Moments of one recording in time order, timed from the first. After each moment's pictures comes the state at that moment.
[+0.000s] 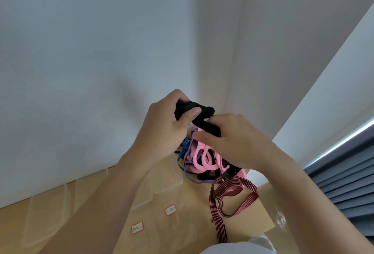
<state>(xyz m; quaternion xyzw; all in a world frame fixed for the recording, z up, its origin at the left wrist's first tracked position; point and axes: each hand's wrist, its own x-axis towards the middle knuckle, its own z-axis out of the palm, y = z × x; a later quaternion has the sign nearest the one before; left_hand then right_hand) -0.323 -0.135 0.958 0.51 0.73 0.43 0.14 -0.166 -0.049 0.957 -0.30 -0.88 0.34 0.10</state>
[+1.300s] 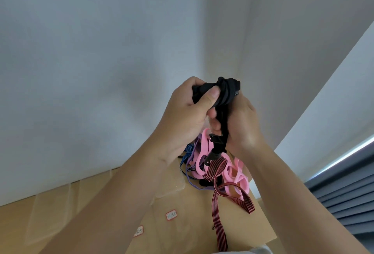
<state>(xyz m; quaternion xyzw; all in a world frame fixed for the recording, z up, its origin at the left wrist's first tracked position) -0.288 -0.118 1.000 0.39 0.58 0.62 0.35 -0.202 -0.038 0.960 -0.29 -0.50 0.73 0.37</state>
